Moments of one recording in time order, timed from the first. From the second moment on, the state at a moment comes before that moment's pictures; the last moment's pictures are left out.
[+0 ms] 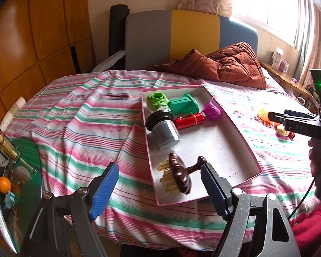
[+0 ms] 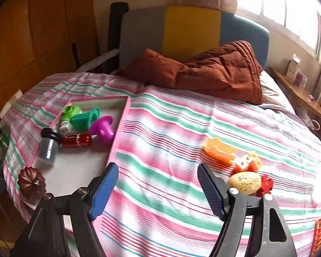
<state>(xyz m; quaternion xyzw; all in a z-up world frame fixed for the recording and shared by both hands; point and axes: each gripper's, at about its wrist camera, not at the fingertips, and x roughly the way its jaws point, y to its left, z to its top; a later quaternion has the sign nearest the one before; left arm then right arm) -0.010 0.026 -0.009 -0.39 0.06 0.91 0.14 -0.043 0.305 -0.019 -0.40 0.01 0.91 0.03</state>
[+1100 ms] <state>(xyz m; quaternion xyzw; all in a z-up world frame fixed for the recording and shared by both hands) -0.031 0.179 0.004 -0.38 0.13 0.88 0.26 0.016 0.517 -0.046 -0.38 0.28 0.84 0.25</state>
